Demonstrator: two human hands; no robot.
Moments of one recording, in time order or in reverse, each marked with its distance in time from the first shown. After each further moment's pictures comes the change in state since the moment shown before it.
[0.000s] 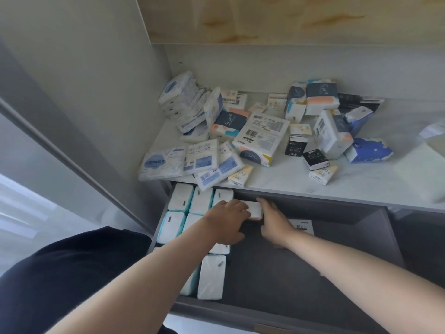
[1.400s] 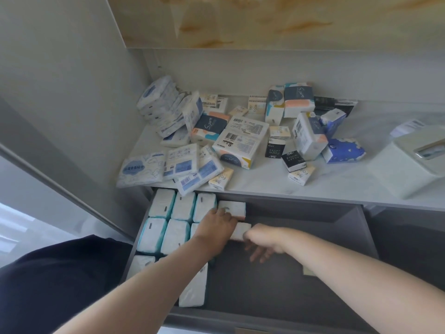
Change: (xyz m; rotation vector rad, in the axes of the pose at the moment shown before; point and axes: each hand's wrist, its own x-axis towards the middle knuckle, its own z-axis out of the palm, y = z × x) left_hand 0.016 0.031 0.019 0.198 0.016 -0.133; right_hand -0.012 0.008 -0.009 0.420 -0.474 0.491
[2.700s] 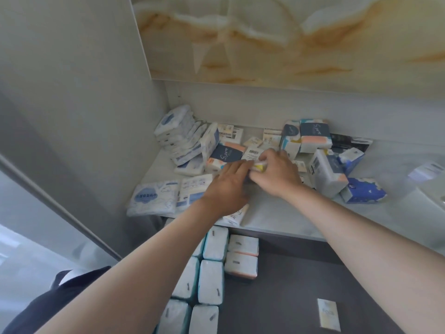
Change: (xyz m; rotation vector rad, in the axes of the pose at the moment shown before) left_hand 0.063 -0.107 -0.095 -0.696 0.530 -0.076; right_hand -0.054 -0.171 -0.102 -0.426 0.980 -0.629
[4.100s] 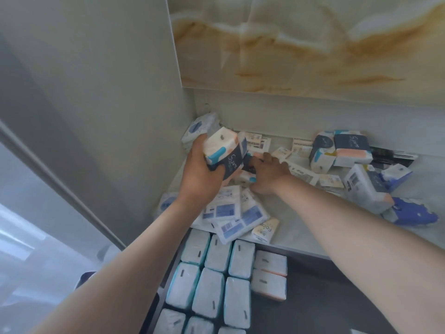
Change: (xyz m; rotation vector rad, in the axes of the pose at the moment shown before) left_hand -0.026 -0.050 -0.093 -0.527 0.515 -0.403; right_hand 0.068 -0.063 0.055 -0.488 -0.328 -0.195
